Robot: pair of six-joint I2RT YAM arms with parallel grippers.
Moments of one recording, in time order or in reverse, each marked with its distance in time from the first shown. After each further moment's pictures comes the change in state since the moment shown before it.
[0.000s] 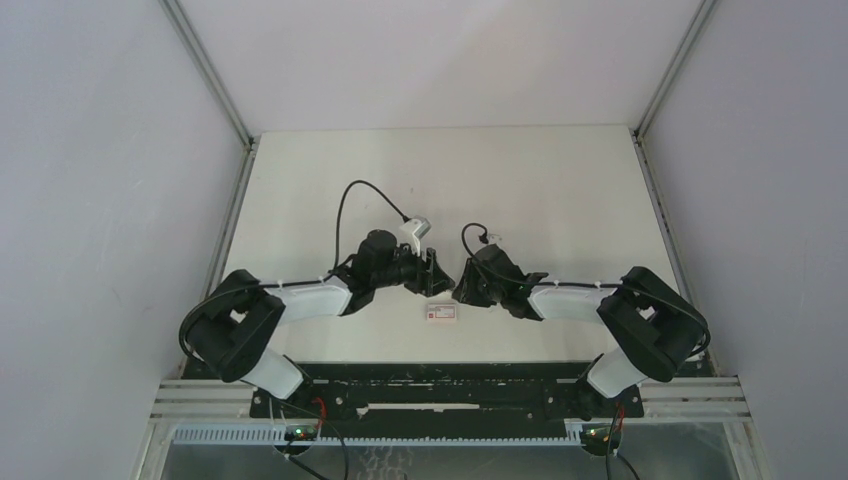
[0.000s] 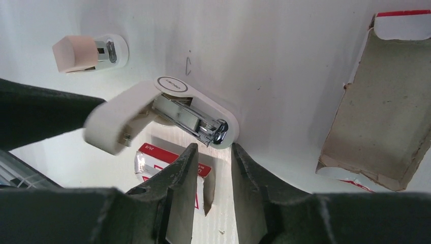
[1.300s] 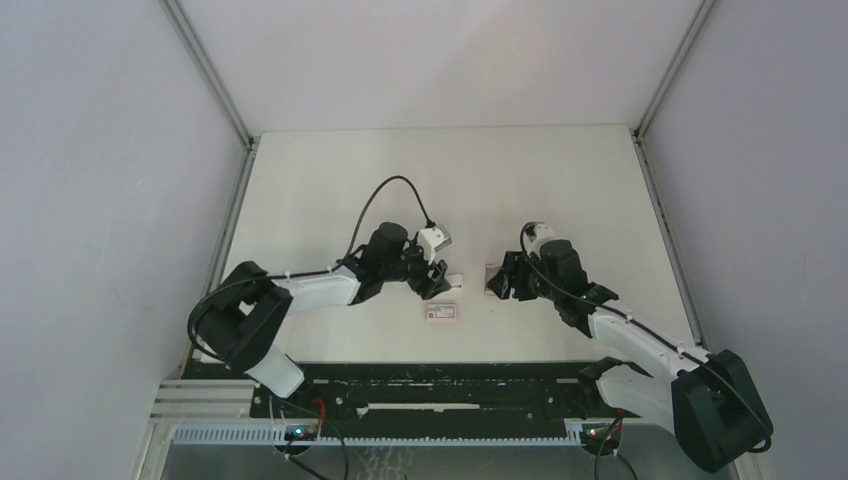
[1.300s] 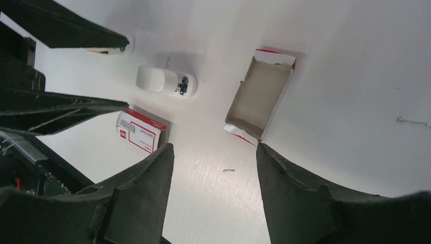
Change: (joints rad) left arm -0.017 0.046 0.097 -0.167 0.007 0.519; right arm -0.288 -0.485 -0.169 -0.131 -0.221 -0.385
